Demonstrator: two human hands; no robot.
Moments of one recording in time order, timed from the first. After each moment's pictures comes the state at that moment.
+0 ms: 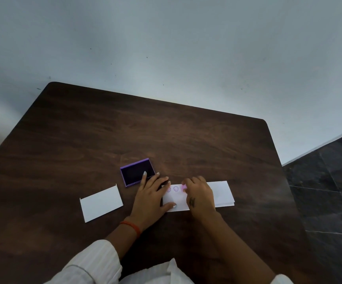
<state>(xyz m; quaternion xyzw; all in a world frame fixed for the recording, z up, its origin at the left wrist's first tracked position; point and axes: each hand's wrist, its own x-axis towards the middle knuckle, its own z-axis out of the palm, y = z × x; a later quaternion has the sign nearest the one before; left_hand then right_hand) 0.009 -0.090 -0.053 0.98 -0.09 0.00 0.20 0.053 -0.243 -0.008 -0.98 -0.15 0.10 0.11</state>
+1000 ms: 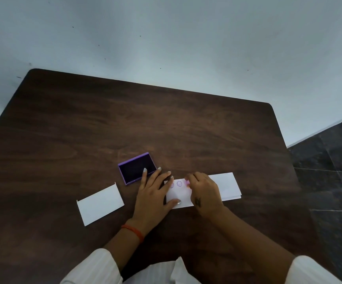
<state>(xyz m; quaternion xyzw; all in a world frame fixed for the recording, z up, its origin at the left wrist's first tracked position) 0.008 -0.089 -0.054 0.97 -0.08 -0.01 0.23 0.052 -0.249 -0.023 -0.97 -0.20 0.08 0.12</state>
